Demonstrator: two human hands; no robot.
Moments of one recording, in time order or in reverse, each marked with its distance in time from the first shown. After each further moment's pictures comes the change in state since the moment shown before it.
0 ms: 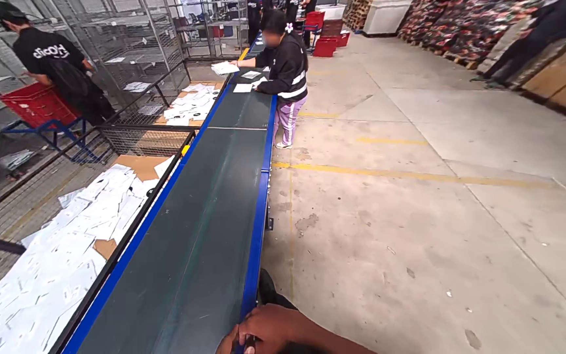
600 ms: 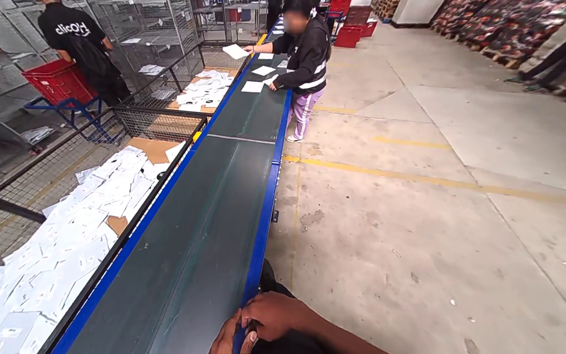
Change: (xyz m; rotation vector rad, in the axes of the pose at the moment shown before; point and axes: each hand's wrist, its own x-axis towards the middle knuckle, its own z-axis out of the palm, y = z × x) left_hand -0.005 0.000 0.003 0.032 0.023 -0.028; right_hand 0.003 -0.003 -0.003 -0.003 -0.056 0.009
